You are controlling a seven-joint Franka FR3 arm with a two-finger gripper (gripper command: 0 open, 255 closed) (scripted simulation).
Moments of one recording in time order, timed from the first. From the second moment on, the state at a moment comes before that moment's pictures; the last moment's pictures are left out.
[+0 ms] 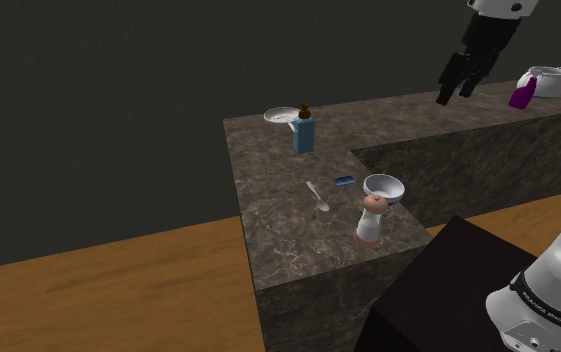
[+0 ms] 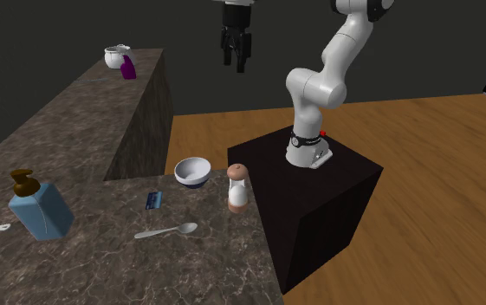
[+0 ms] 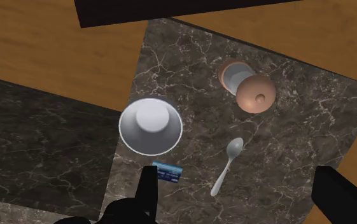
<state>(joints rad) 0.00 -0.78 -0.07 -2.33 -0.03 1.66 0.07</state>
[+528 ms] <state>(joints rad) 0.03 -0.71 -0.05 -2.47 -0.01 1.84 0.07</state>
